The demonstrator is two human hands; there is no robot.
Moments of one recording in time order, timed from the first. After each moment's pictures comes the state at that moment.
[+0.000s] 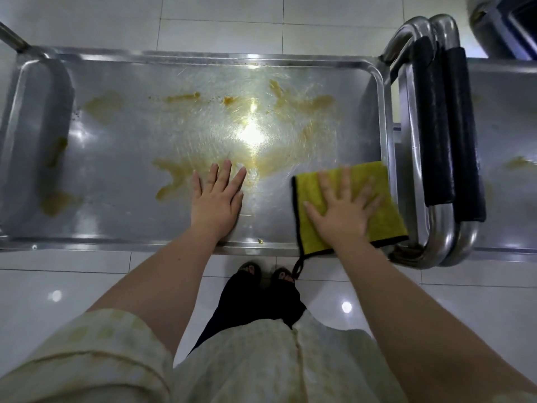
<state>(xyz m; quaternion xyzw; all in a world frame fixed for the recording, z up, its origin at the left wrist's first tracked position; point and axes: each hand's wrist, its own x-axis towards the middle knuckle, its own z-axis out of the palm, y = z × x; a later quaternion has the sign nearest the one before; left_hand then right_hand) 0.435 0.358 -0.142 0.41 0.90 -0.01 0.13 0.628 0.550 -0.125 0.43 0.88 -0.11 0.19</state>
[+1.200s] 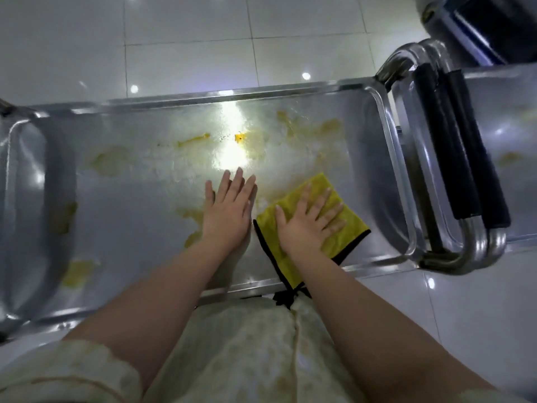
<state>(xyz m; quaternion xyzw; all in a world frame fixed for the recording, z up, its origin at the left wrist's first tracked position) 0.353 0.373 -0.120 0.51 0.85 0.05 0.13 0.490 0.455 -0.121 0.61 0.74 -0.23 0.15</state>
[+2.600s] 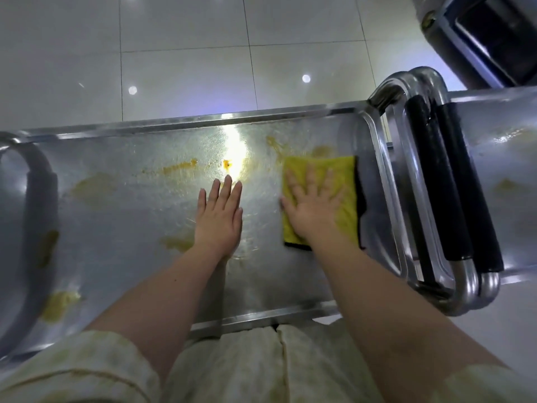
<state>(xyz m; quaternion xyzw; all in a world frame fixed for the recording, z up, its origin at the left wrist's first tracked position) 0.328 0.418 -0.144 0.48 0.86 0.02 0.14 0.475 0.580 -0.129 0.45 0.87 -0.15 0.16</state>
